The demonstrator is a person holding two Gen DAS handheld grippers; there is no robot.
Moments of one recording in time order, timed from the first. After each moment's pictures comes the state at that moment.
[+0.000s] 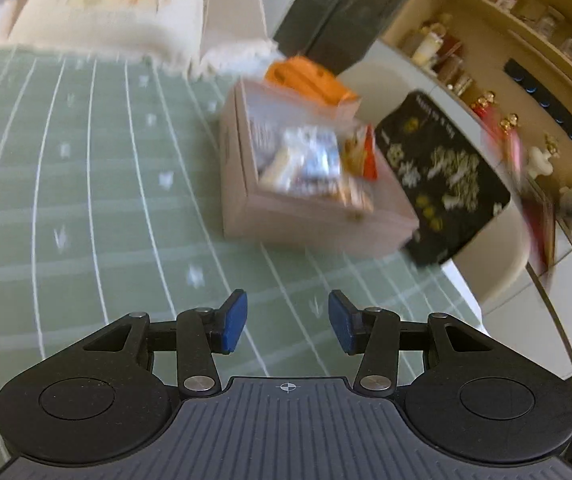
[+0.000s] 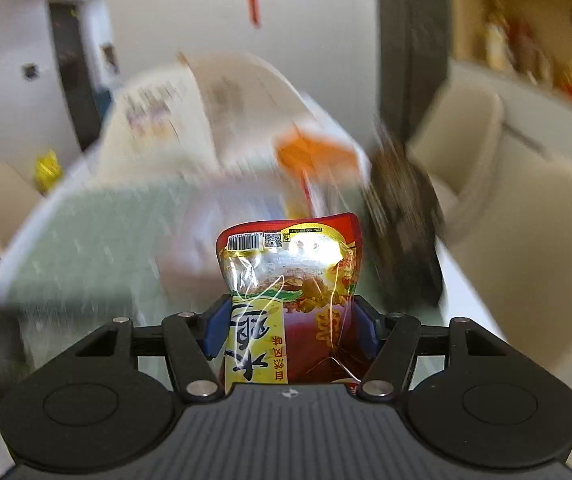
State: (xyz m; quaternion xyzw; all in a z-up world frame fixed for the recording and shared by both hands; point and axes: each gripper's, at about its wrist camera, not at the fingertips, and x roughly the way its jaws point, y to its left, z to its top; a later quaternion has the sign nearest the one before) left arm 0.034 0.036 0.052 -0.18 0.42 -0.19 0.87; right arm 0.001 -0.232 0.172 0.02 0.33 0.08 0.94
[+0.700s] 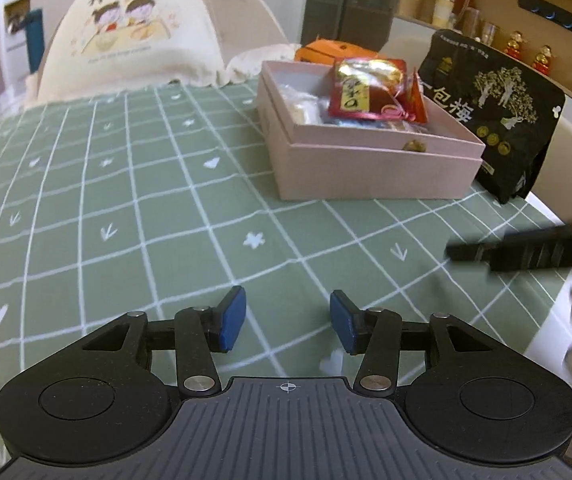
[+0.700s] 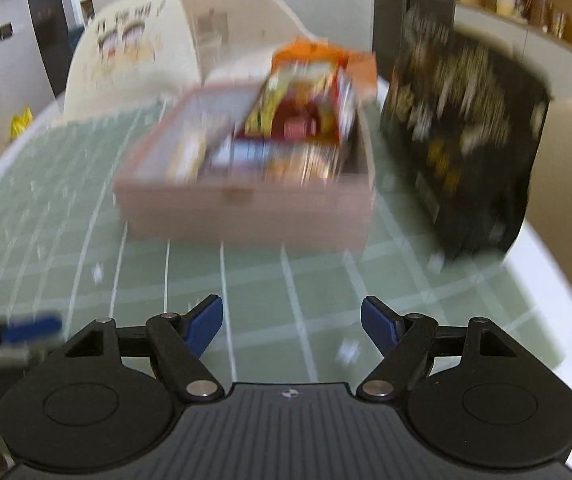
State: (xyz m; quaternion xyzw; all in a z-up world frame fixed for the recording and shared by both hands) left arm 0.013 0.006 0.012 -0.01 0.38 -0.11 0.92; right arm 0.032 -0.187 0.046 0.01 0.43 0.04 0.90
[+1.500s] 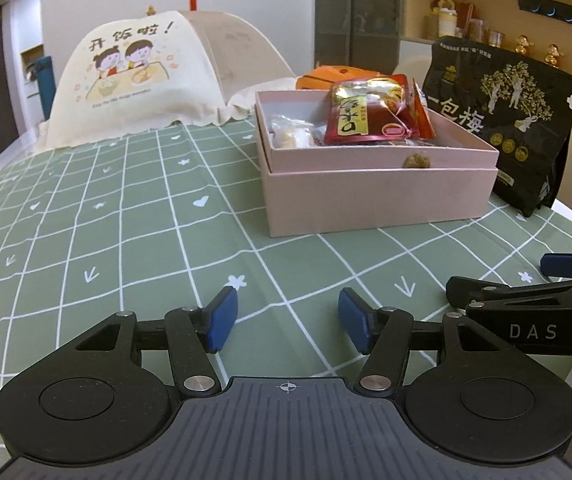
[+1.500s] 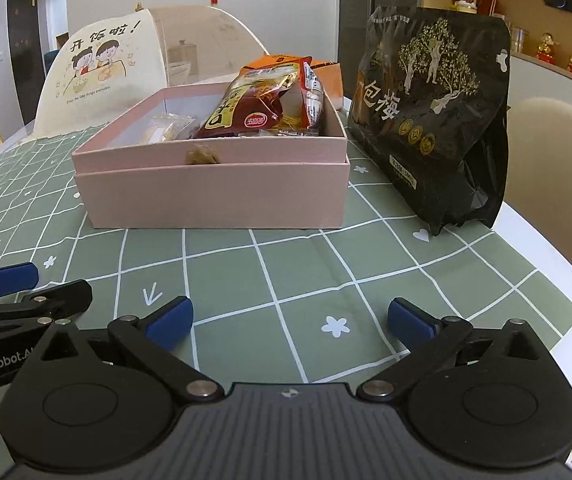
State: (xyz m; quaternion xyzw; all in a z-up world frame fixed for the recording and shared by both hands) left arm 0.023 -0.026 -0.001 0.03 0.32 -0.07 0.94; right arm 0.017 -0.190 0.012 0.01 0.35 -0.01 0.94
